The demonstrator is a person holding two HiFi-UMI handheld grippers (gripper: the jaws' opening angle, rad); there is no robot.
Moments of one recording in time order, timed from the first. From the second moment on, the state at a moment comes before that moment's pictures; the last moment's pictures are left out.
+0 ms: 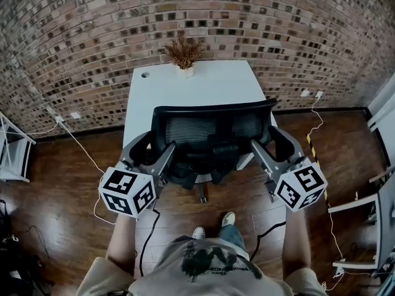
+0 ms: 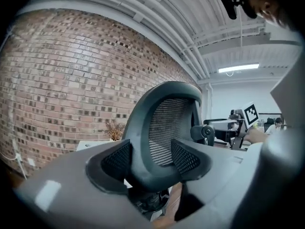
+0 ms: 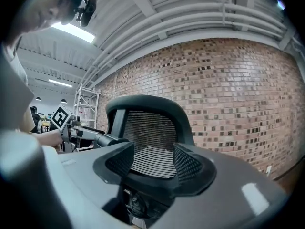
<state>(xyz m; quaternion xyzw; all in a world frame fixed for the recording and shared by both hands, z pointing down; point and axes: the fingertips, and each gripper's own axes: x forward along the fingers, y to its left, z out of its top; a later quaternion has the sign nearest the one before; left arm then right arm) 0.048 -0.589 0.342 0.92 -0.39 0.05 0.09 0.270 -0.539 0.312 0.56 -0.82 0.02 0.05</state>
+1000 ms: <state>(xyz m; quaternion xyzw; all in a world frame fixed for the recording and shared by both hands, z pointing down) 0.076 -0.637 0.342 0.95 -0.29 0.05 0.06 0.287 -0.629 0.342 0.35 -0.93 0.09 0.08</state>
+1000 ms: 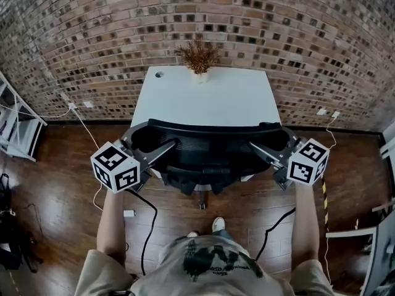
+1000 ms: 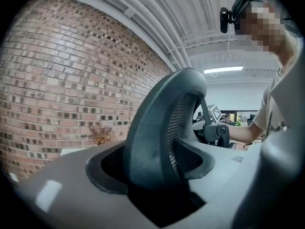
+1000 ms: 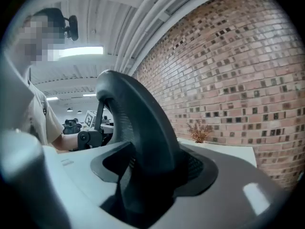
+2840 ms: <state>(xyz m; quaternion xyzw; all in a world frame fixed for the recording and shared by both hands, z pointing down) 0.081 -0.468 0.340 0.94 -0.33 0.01 0.06 0.303 -0.454 0.344 0.41 -0.91 0.10 0.02</state>
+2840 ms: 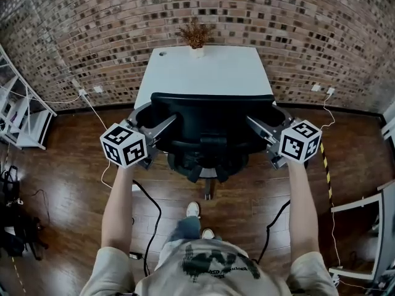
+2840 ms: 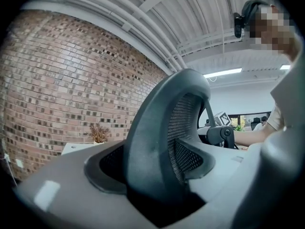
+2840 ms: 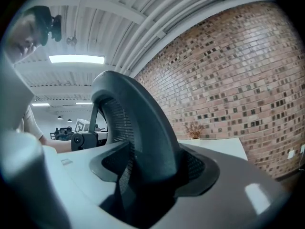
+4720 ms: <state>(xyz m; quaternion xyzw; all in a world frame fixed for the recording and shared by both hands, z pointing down) -0.001 -0.192 0.343 0.94 -0.34 0.02 0.05 0.223 -0.172 0.345 0.41 -0.91 0.09 0.01</state>
